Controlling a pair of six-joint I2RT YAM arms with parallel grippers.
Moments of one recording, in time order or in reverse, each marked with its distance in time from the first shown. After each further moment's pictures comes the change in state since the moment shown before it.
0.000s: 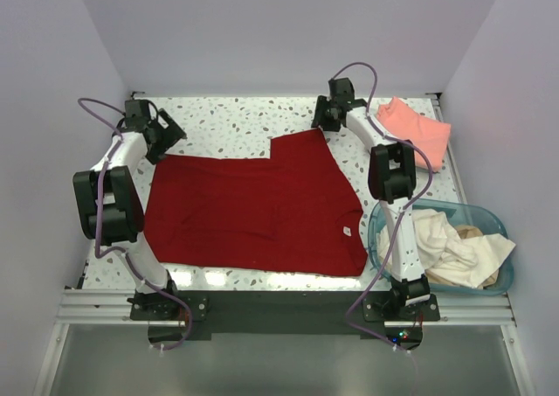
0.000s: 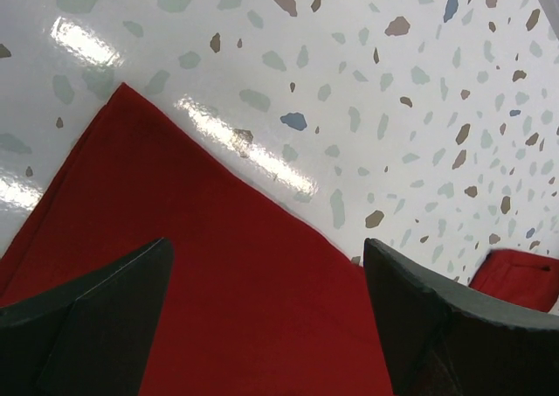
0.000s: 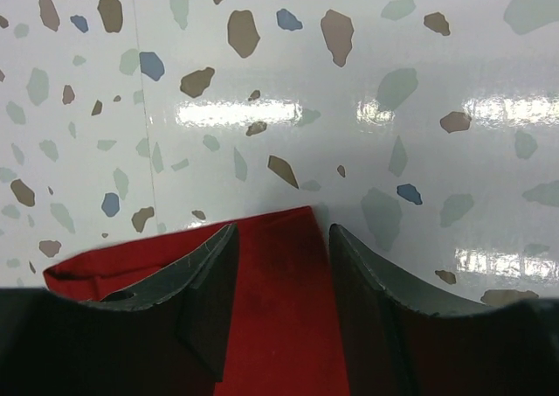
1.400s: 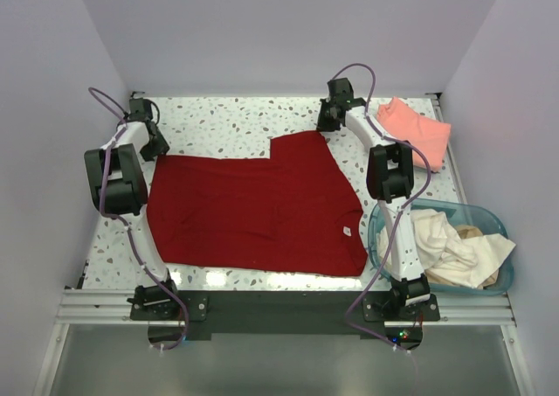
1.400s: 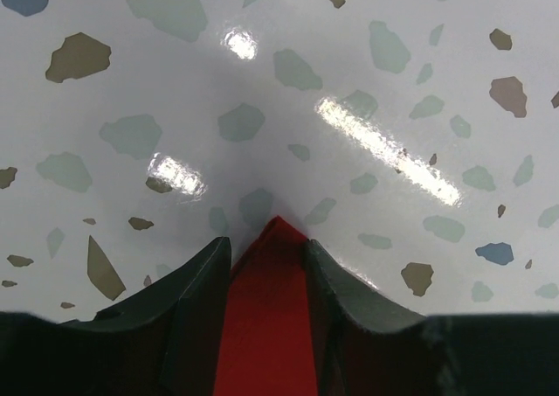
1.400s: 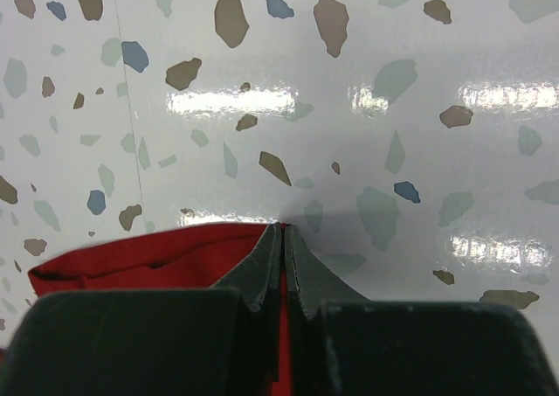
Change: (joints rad) left arm 0.035 0.315 0.254 -0.114 -0.261 0.238; right arm 0.001 0.042 0.061 -0.068 0.001 -0.011
